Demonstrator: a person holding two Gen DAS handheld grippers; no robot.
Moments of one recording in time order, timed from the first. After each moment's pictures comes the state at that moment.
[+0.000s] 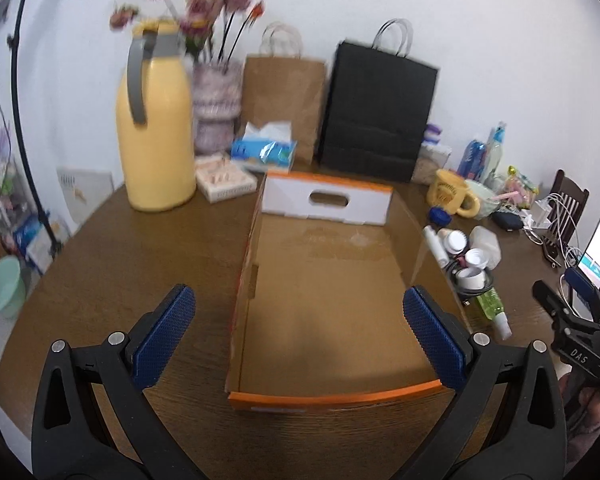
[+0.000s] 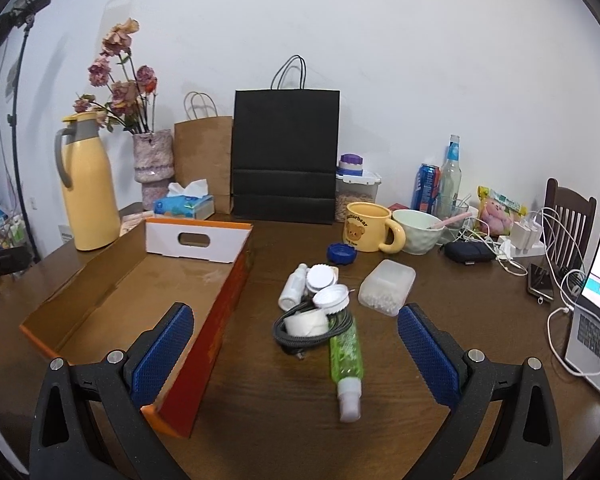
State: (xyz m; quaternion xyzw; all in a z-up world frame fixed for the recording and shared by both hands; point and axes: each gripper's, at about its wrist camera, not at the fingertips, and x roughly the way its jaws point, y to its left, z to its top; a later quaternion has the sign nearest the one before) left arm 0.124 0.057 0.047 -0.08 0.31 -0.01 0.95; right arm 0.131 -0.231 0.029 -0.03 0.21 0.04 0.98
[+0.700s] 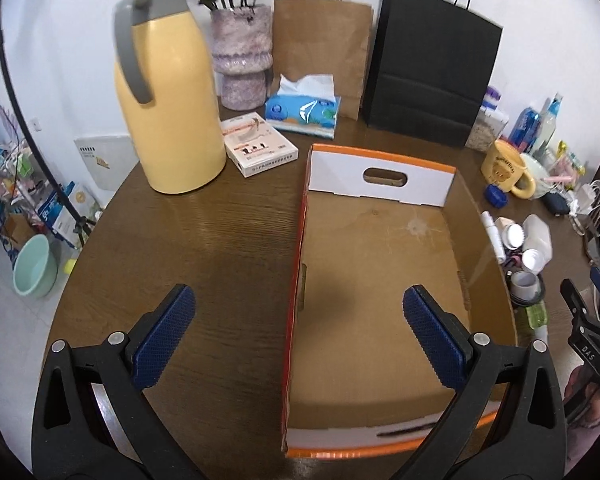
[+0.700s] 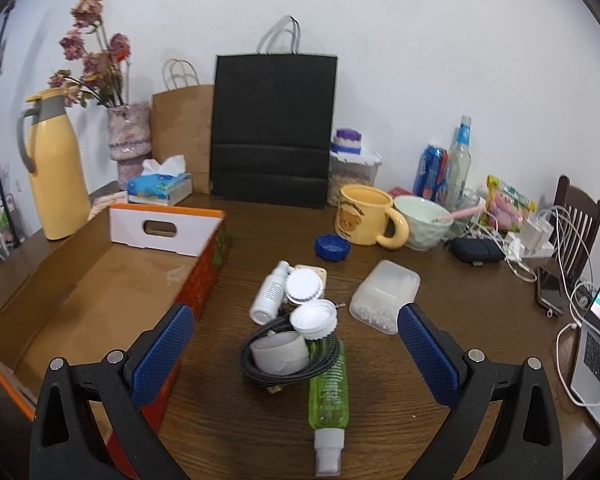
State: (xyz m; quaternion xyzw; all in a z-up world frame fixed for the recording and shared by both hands) left arm 0.211 0.081 0.055 -0.05 0.43 0.04 0.90; right arm 0.210 -0.244 0.015 -0.04 0.27 0.03 0.96
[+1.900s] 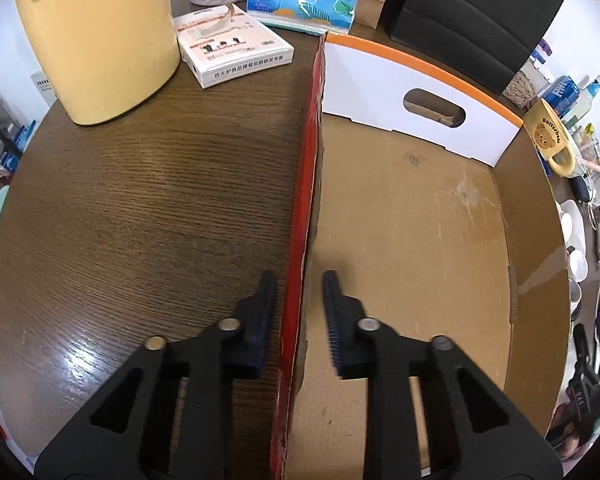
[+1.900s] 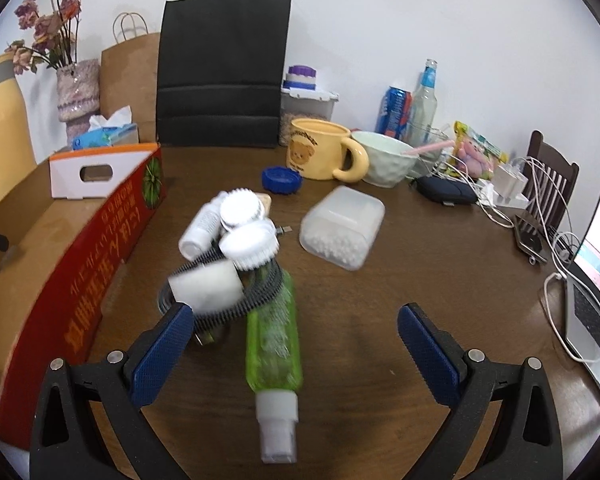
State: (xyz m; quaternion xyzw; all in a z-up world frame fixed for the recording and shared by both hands) left arm 0.301 0.096 -0.045 -0.10 0.56 0.01 0.82; right arm 0.216 -0.272 -0.041 -0.05 0.33 -0.04 0.94
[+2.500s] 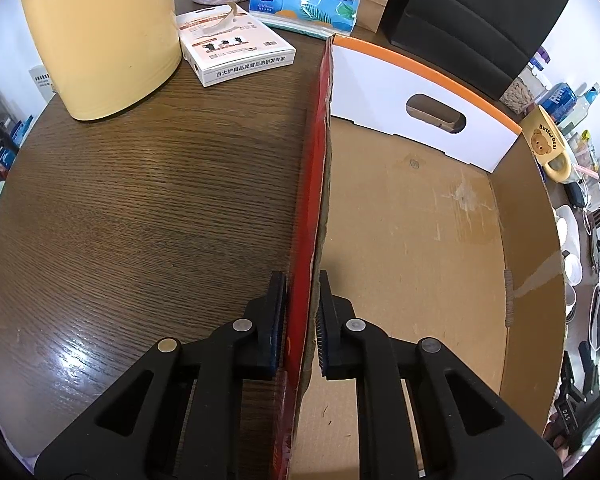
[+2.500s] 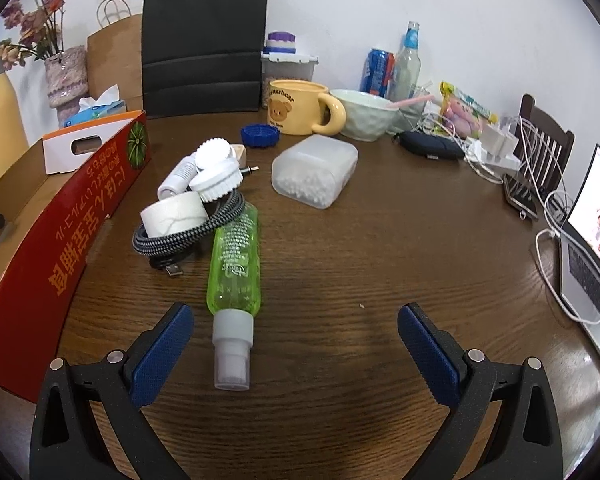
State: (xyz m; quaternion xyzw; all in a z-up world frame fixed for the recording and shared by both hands) left arm 0.299 0.099 -0.046 -0.11 0.55 0.00 0.83; right arm 0.192 -0.297 -0.058 -0.02 0.38 -0.05 0.92
